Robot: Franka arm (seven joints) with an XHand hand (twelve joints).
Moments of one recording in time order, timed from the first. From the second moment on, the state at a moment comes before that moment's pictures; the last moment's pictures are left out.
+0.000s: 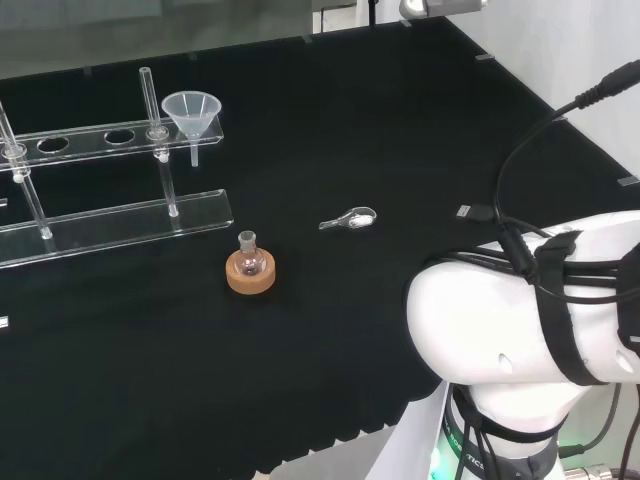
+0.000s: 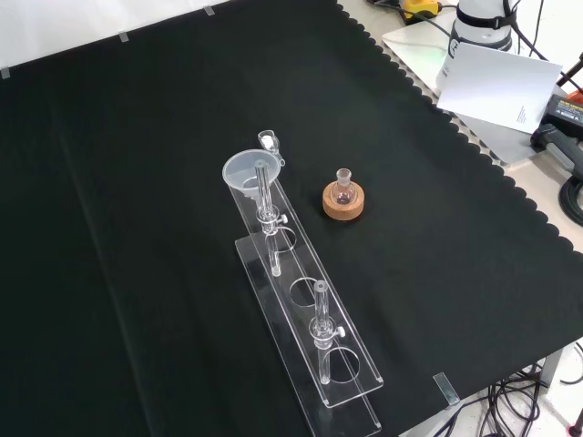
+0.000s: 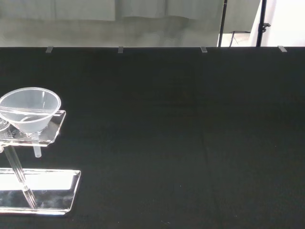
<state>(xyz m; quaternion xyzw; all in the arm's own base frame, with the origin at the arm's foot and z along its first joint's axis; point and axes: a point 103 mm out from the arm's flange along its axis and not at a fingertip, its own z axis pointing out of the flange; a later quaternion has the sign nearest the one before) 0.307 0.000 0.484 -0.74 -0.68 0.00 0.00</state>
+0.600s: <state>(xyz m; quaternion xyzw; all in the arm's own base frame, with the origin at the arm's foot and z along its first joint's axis) 0.315 0.000 0.464 -0.74 -0.67 0.03 0.03</state>
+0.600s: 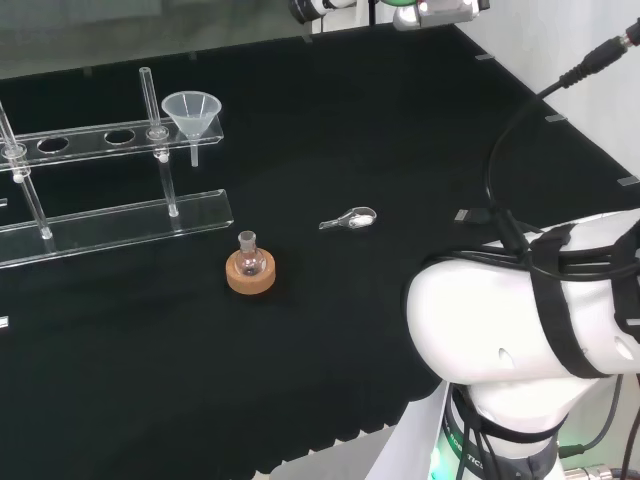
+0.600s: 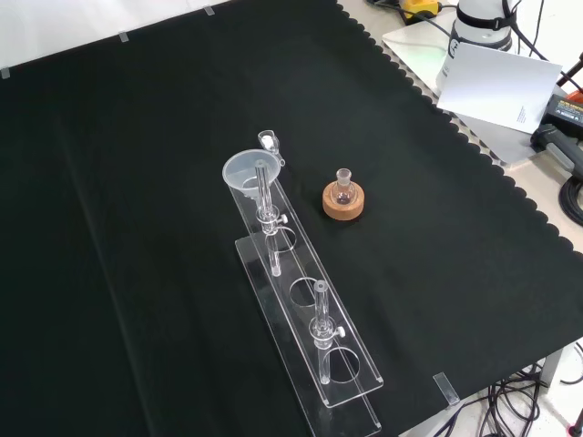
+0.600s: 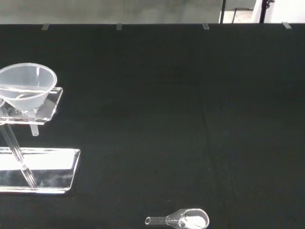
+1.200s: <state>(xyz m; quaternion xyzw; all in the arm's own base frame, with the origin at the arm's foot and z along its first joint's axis) 0.326 0.020 0.462 -0.72 -0.69 -0.01 0.04</state>
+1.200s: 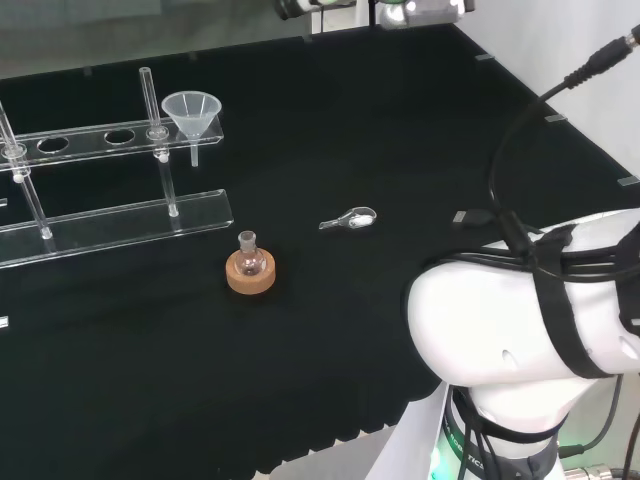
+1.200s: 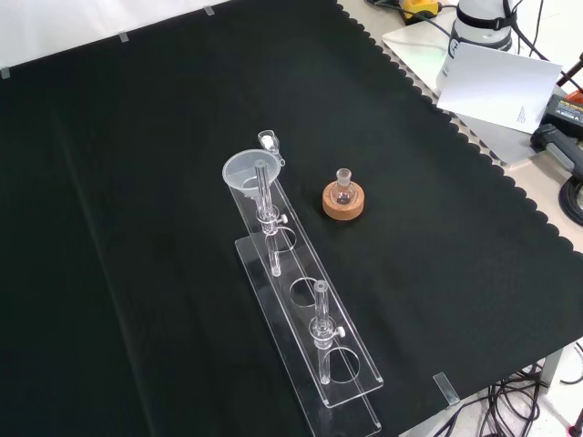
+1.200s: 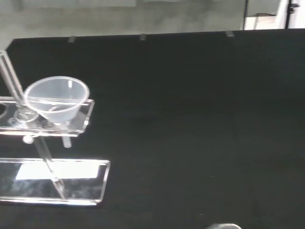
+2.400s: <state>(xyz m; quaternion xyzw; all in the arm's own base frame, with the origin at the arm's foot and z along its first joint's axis) 0.416 0.102 0.426 -0.64 -0.73 0.22 0.07</state>
